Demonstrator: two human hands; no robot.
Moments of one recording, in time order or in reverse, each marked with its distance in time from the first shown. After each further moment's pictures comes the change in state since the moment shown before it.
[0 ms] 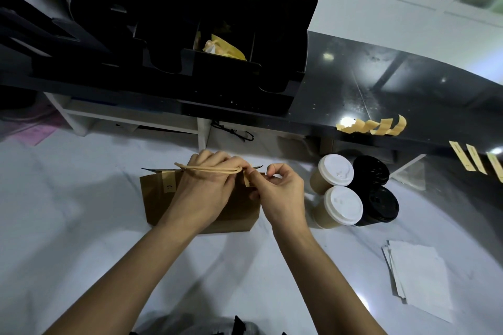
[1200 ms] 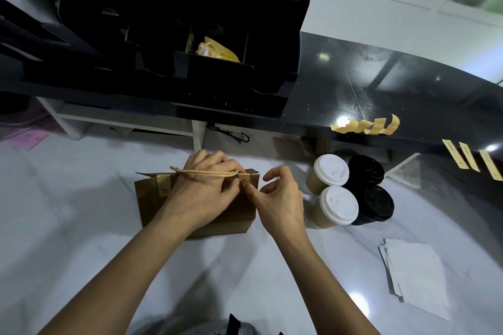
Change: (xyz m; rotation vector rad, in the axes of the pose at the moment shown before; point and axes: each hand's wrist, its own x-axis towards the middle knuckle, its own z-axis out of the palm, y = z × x) left_hand 0.007 0.002 -0.003 -0.026 -0.099 -0.038; right_hand 0.016 0.032 -0.015 -0.477 0.111 -0.118
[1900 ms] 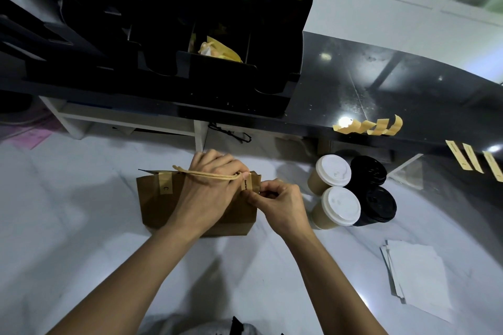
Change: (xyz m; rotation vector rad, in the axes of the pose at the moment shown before) left_hand 0.005 -0.005 0.020 0.011 0.209 0.141; right_hand 0.017 0.026 0.003 0.203 -0.213 -0.078
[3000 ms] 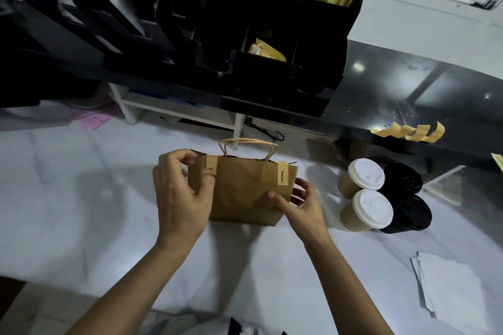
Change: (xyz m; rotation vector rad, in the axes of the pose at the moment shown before) left_hand -0.087 -0.030 -0.045 -0.225 0.556 -0.457; right_hand -0.020 0.032 0.023 0.084 -0.007 0.112
